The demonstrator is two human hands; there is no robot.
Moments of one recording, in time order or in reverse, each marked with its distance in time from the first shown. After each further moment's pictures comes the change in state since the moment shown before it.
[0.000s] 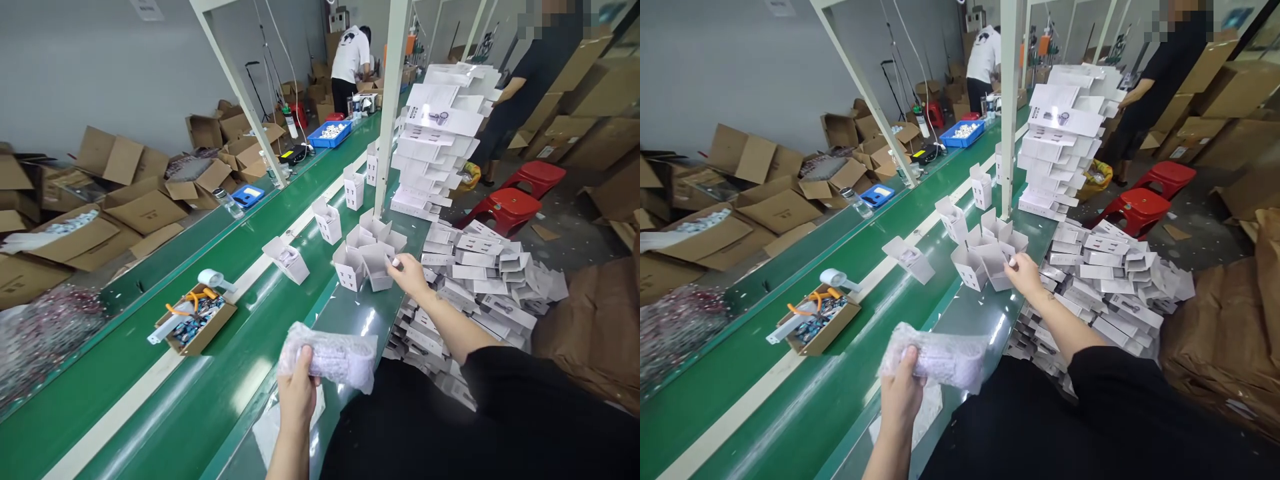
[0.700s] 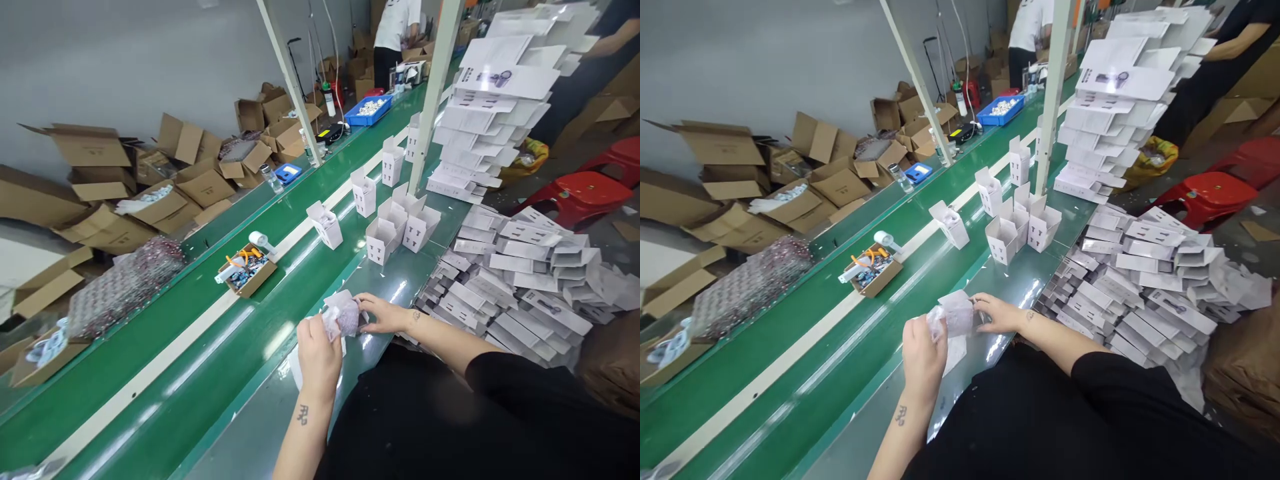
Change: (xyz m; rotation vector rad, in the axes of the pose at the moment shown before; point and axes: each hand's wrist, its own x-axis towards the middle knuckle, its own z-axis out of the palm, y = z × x) left_hand -0.055 0.018 -0.041 1.408 0.128 0.872; right_hand -0.136 -0.072 0.065 0.481 -0.932 -0.578
